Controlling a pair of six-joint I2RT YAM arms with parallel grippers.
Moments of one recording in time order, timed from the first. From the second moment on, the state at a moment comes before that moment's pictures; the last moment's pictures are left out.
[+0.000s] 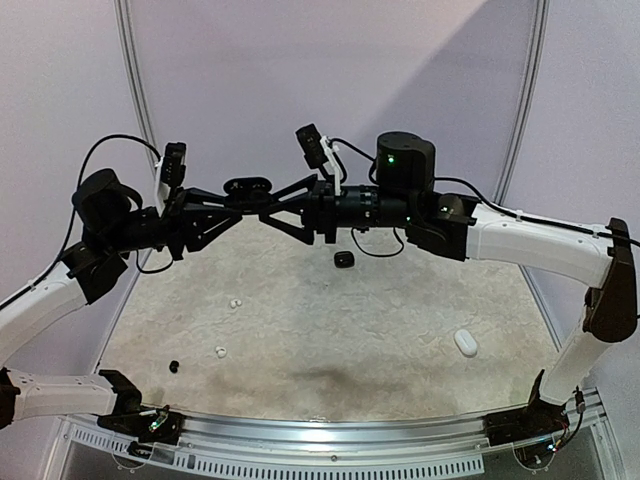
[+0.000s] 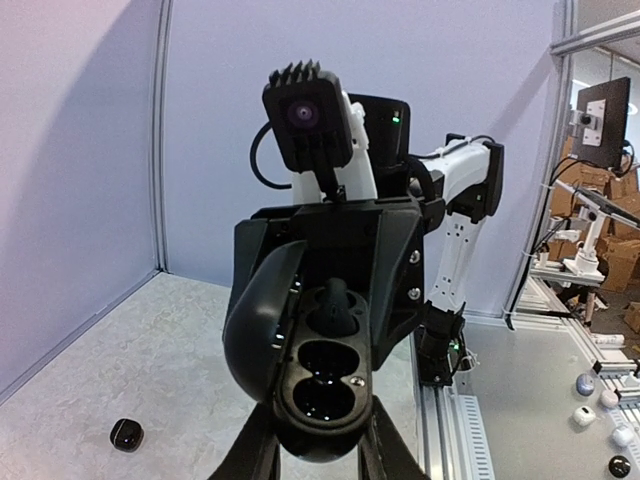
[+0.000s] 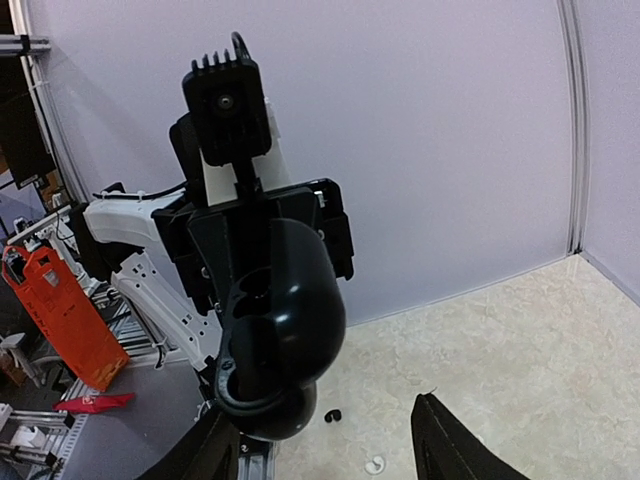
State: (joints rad) left arm -0.52 0.97 0.83 0.27 0.86 -0.22; right arm 0.99 1.69 1.50 0.17 -0.52 0.26
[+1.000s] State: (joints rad) left arm -0.52 0.97 0.83 0.34 0.84 -0.27; right arm 1.00 1.72 1.54 0.28 -0.58 0.28
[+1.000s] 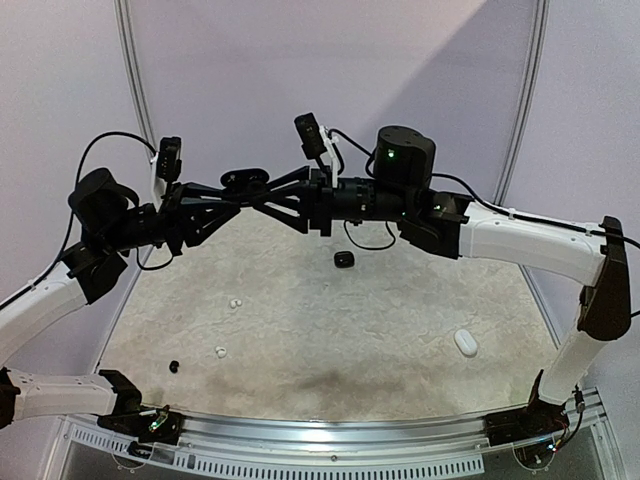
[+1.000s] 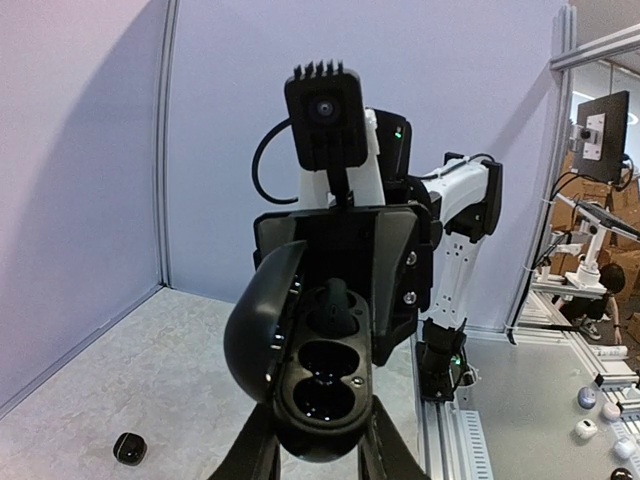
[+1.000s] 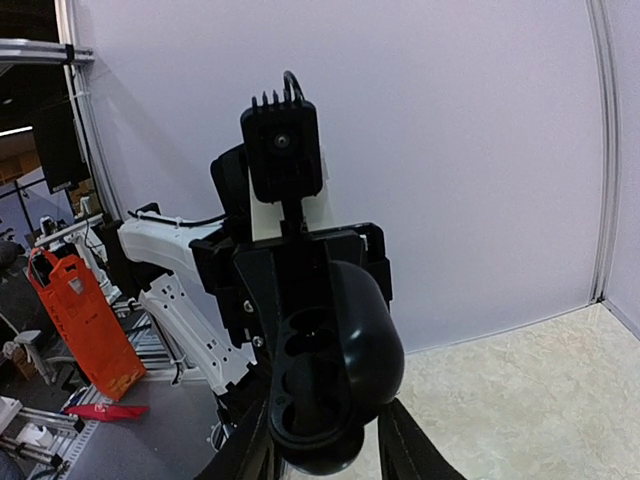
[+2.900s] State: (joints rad) left arm -0.52 0.98 0.84 0.15 0.88 0.04; right arm 1.01 1.77 1.70 -0.13 -0.45 0.06
